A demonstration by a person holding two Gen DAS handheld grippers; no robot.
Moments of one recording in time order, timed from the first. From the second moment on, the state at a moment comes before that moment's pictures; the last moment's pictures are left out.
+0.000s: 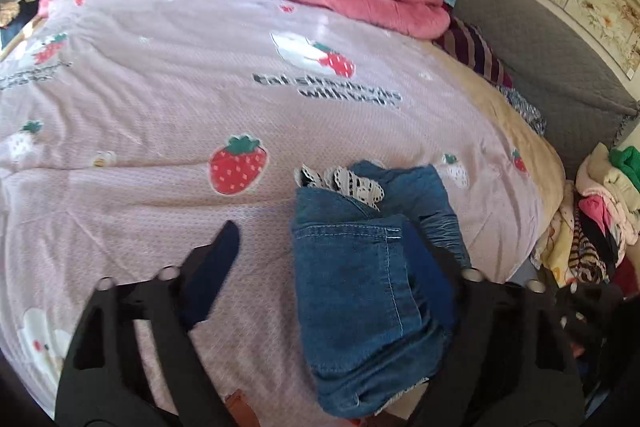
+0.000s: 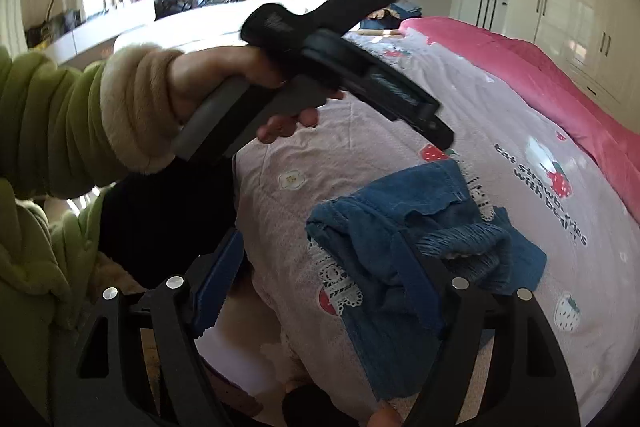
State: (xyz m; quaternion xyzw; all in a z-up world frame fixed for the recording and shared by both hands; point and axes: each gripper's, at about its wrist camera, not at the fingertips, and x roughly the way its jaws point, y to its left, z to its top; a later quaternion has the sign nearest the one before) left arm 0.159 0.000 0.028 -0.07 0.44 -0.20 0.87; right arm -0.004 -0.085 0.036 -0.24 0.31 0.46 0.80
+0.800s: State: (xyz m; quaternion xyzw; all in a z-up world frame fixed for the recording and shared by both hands) left arm 0.182 -0.020 -0.025 -0.09 0.46 -0.24 0.85; right arm 0.001 -0.064 -0.023 -0.36 0.34 0.45 0.74
